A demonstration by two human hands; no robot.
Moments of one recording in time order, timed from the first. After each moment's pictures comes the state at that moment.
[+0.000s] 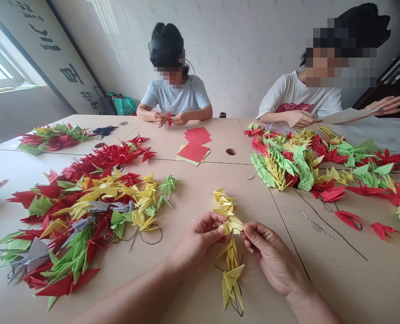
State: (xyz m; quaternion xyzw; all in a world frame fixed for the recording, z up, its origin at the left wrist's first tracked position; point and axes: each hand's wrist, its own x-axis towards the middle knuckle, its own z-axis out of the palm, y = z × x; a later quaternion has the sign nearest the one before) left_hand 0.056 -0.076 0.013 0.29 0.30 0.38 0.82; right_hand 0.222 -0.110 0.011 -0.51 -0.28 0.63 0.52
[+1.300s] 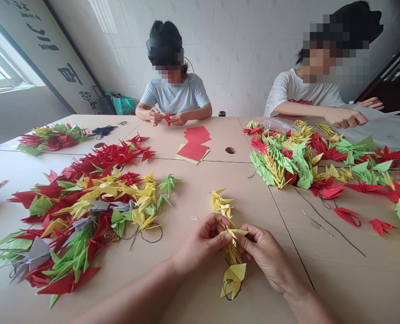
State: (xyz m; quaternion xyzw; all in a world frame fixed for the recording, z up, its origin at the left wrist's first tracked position) left_hand 0.059 -0.080 0.013 0.44 0.30 0.35 0.77; right_hand 0.215 -0.112 0.014 -0.54 -0.40 0.62 0.41
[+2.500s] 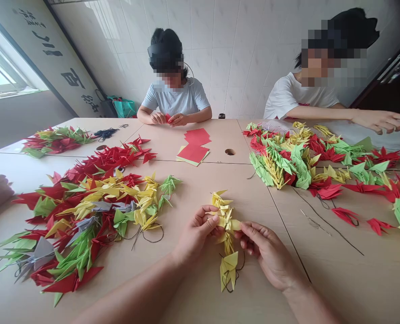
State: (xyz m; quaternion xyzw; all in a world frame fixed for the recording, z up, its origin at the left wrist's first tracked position) left_hand 0.055 -0.076 0.012 0.29 0.35 0.42 0.78; right_hand 0.220 -0.111 0.014 -0.51 -0.30 0.65 0.48
